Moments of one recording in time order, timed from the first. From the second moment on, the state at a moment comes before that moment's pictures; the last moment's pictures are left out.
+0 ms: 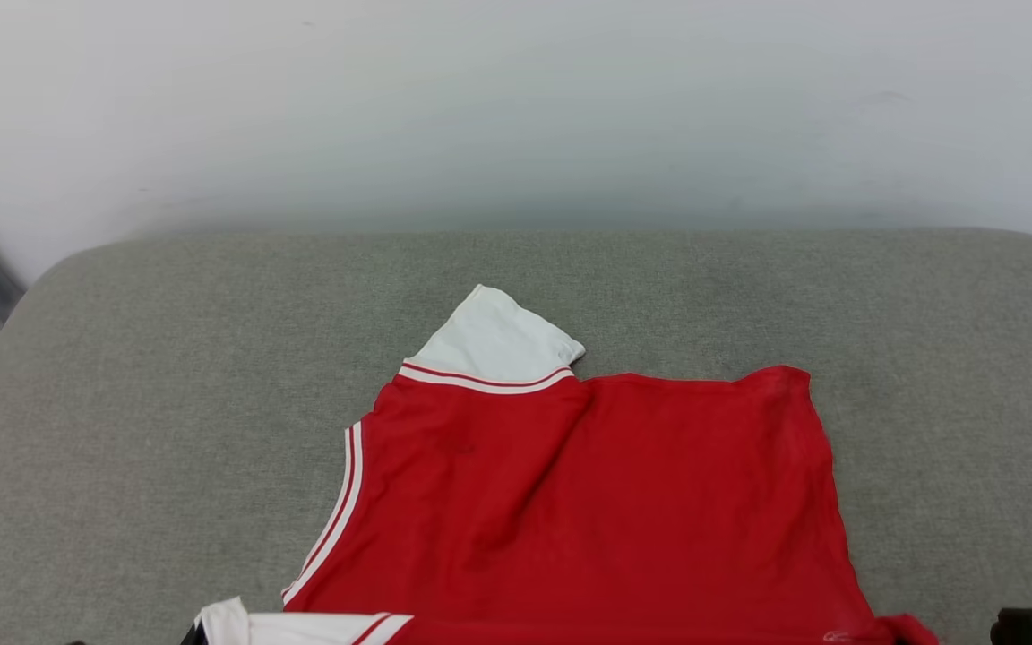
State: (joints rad) left arm 0.35 0.48 -0.17 -0.11 -0.84 0.19 -0.04; right arm 0.35 -0.12 -0.12 -0.16 0.26 0.14 0.46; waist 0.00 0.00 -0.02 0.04
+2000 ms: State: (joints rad) left arm 0.00 0.66 -0.34 0.05 -0.95 0.08 0.48; right arm 0.09 -0.08 0.00 -0.08 0.19 0.13 0.07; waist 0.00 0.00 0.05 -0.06
